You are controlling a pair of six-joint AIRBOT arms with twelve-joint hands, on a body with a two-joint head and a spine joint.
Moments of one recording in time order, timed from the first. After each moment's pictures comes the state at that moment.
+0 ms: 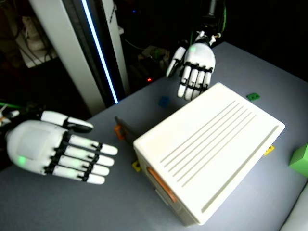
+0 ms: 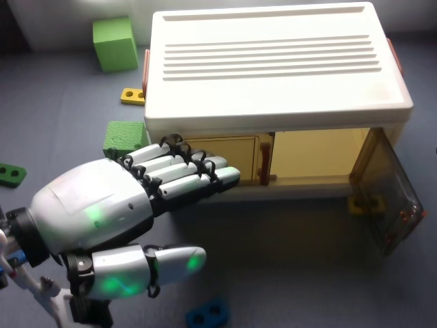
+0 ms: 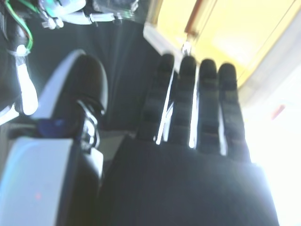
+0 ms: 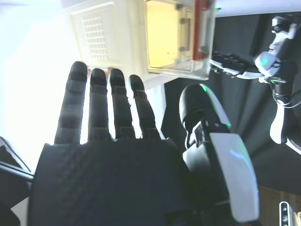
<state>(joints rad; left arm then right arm) 0.89 -0.95 0.94 0.20 -1.03 0.71 -1.38 -0.80 1.02 0.09 1.36 -0.49</state>
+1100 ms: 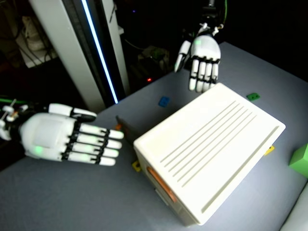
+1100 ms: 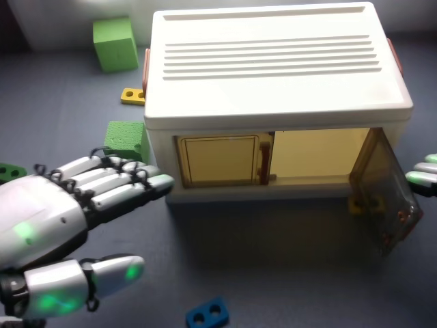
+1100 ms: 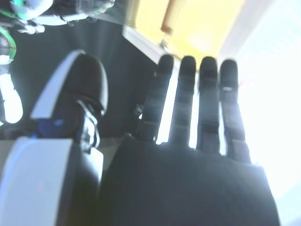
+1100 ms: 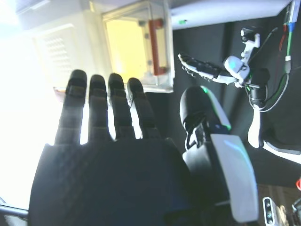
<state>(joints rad) 1.09 -0.79 0.82 0.01 -1.12 0.80 -1.32 -0.80 1.00 -0.08 1.30 -0.46</state>
